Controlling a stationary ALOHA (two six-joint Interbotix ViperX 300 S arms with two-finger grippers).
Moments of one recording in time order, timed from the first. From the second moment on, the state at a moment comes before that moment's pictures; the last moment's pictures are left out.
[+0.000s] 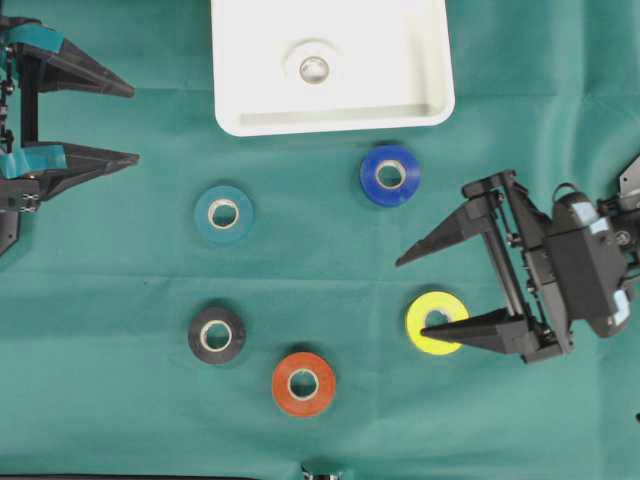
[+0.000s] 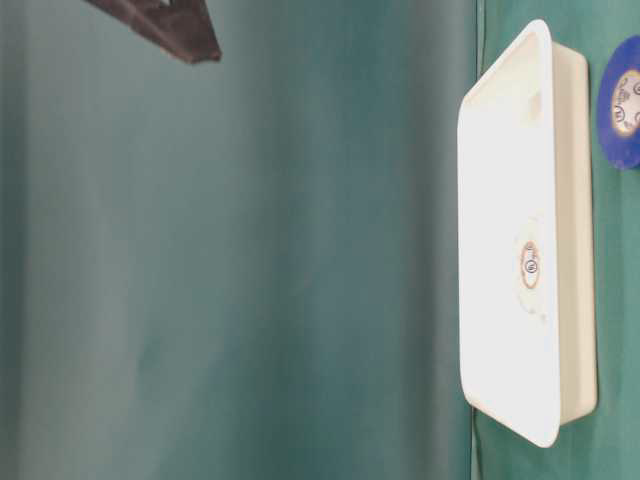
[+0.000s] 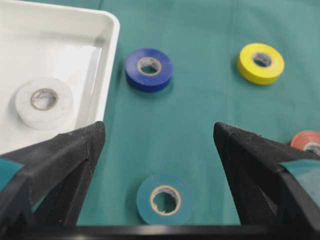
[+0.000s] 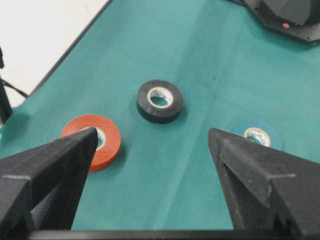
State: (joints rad) left arm 0.08 -0.87 0.90 0.00 0.37 -0.11; right arm 0.29 -0.43 0.77 -0.02 0.01 0.02
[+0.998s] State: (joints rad) left arm 0.08 -0.86 0.90 0.00 0.37 -0.11; right arm 0.29 -0.40 0.65 -0.01 0.40 0.12
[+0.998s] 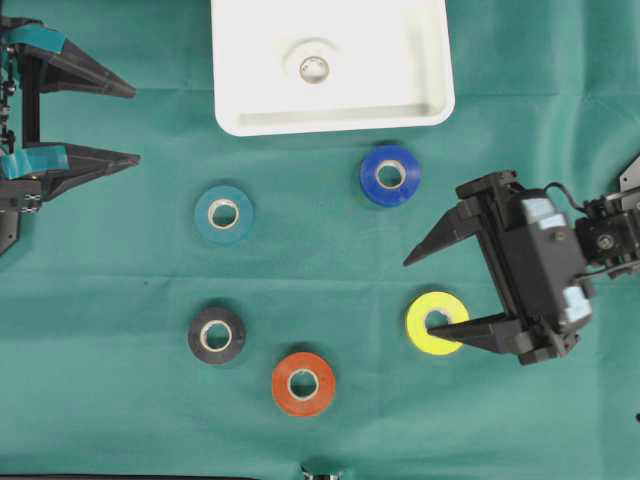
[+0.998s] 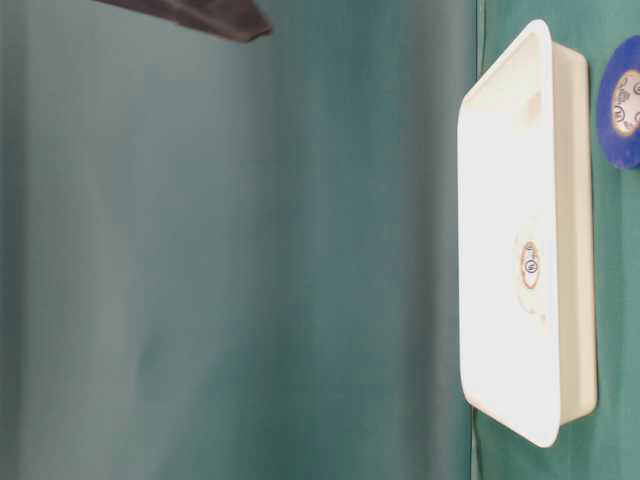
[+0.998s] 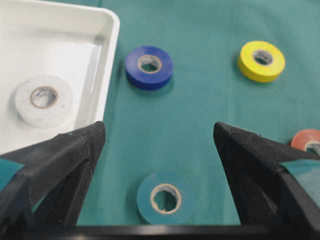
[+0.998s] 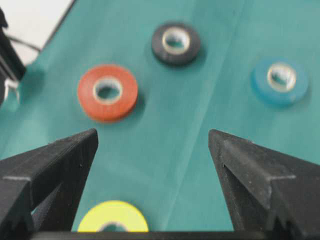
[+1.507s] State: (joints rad) left arm 0.08 -0.86 0.90 0.00 0.37 -0.11; right arm 0.29 -0.31 0.48 -0.01 0.82 0.17
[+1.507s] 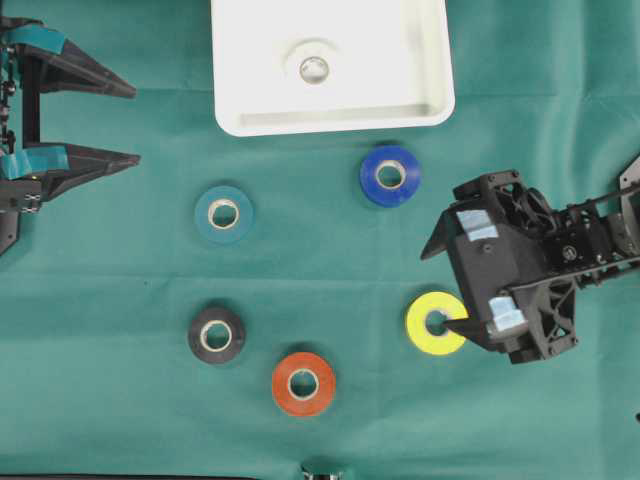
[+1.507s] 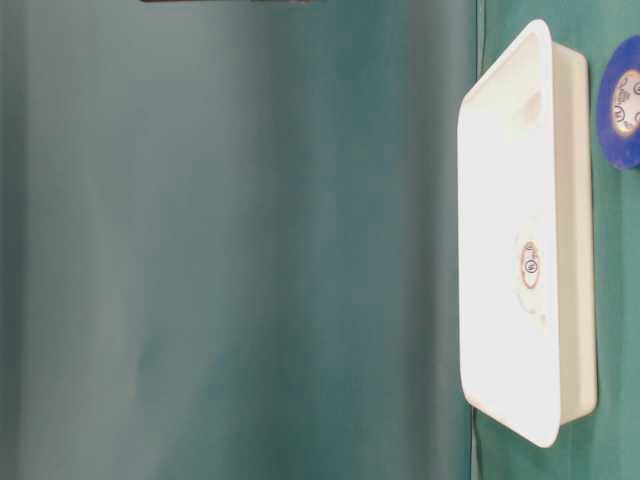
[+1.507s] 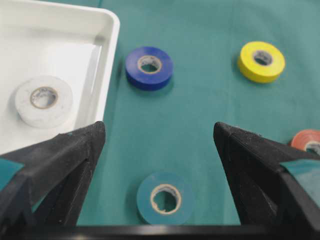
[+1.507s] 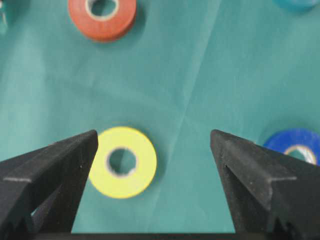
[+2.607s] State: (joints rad) left arm 0.08 -0.86 0.90 0.00 0.37 -0.11; right arm 0.29 -0.23 0.44 -0.02 0.92 0.18
